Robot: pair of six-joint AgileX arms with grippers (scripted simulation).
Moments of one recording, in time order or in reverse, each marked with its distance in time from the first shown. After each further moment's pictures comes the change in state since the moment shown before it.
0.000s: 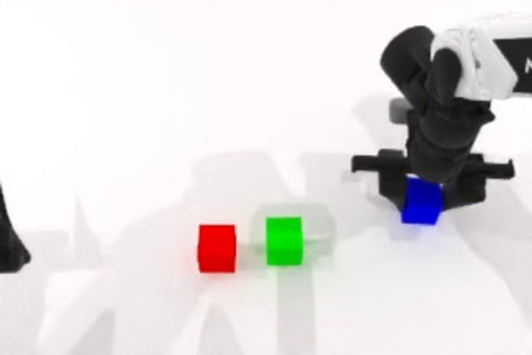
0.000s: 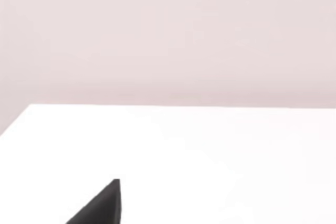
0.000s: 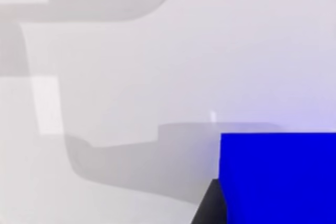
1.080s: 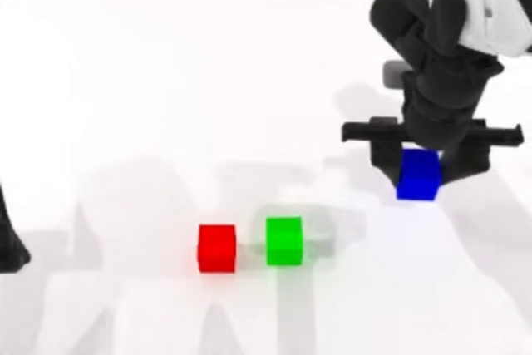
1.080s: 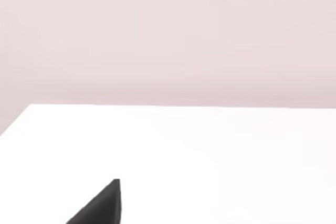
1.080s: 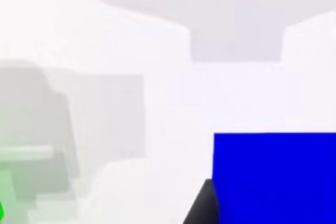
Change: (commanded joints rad) left arm 0.000 0.000 0.000 0.000 0.000 0.000; right arm 0.061 -0.123 0.152 -0.268 0.006 0.035
